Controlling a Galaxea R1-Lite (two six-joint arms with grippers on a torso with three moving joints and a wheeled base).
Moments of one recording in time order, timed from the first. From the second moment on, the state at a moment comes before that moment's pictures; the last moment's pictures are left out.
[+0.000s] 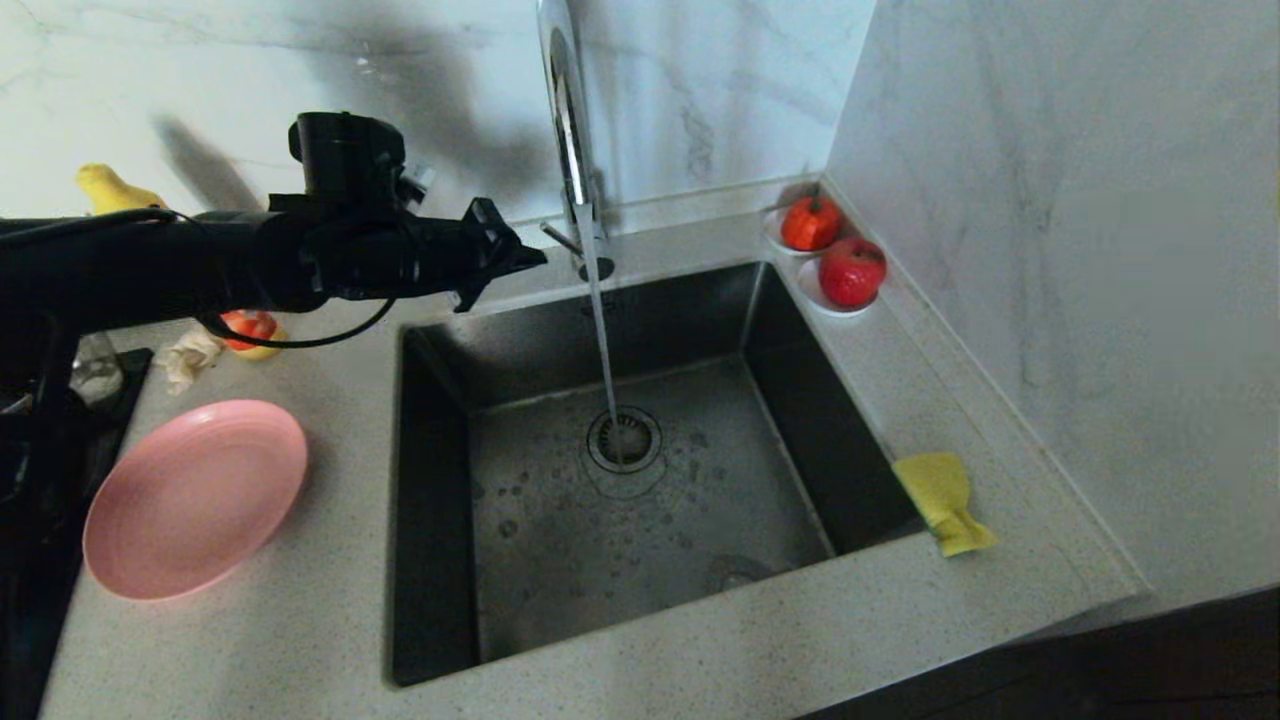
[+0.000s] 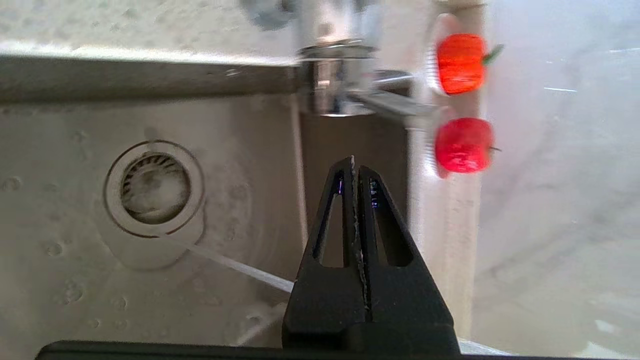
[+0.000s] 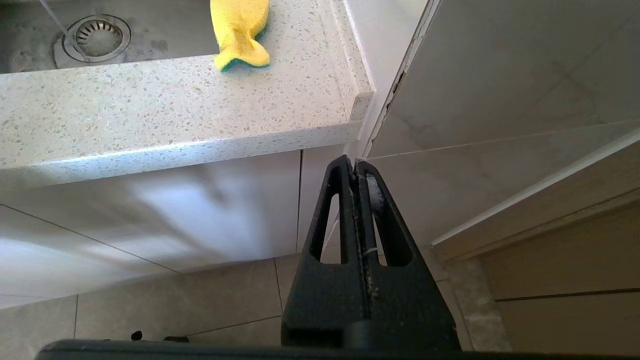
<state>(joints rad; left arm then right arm) -0.18 2.12 -1.91 0.00 -0.46 -0.72 0.00 0.00 0.00 0.00 0.00 -0.05</state>
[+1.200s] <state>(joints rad) -0.18 2.17 -1.93 -0.13 -0.49 -0.80 0.00 0.00 0.00 0.00 0.00 -0.05</state>
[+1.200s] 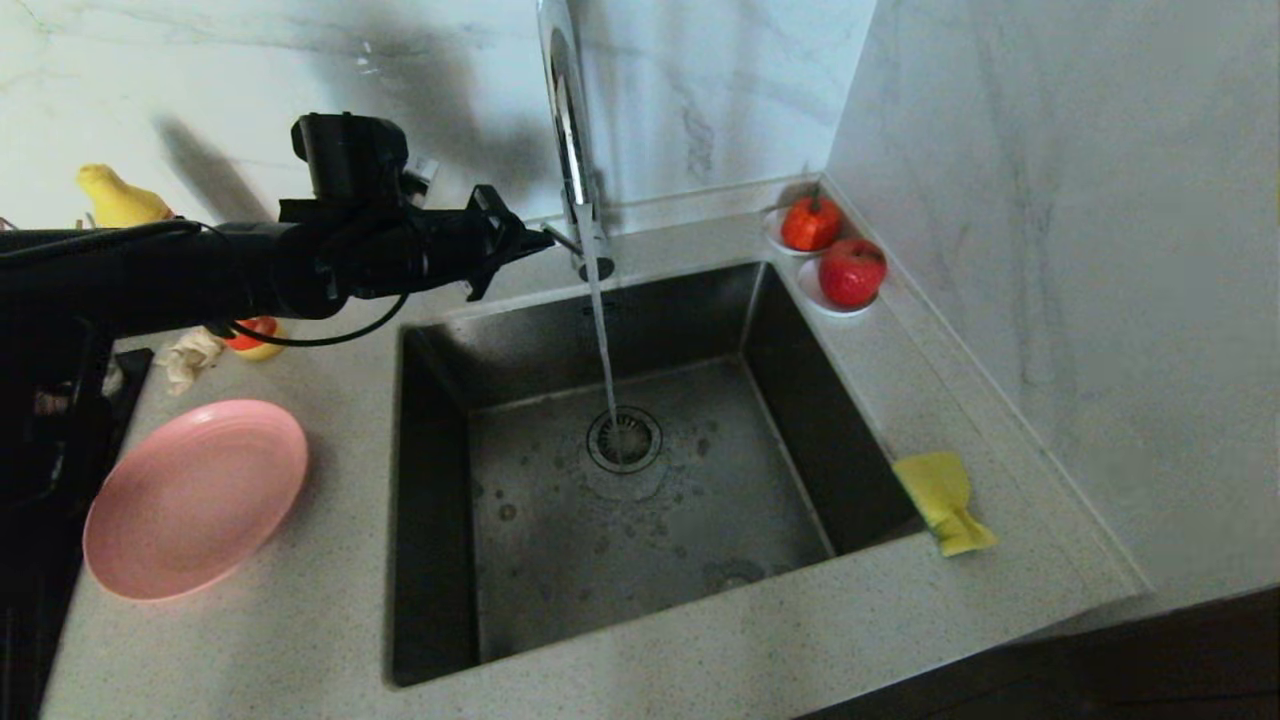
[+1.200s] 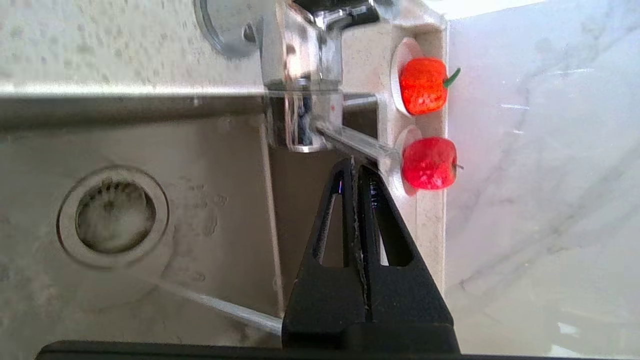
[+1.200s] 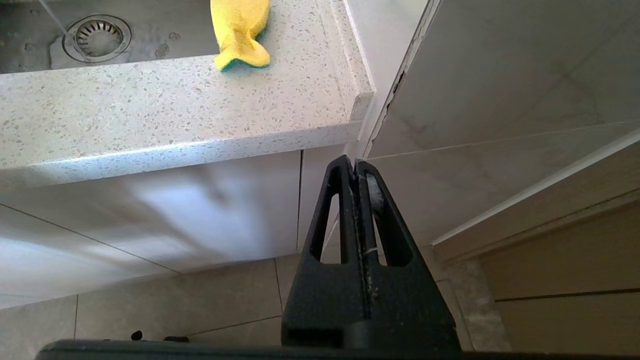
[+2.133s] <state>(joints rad) -0.19 2.21 -1.93 -0.26 -0.45 -0.81 0.00 0.00 0.00 0.00 0.00 -0.05</state>
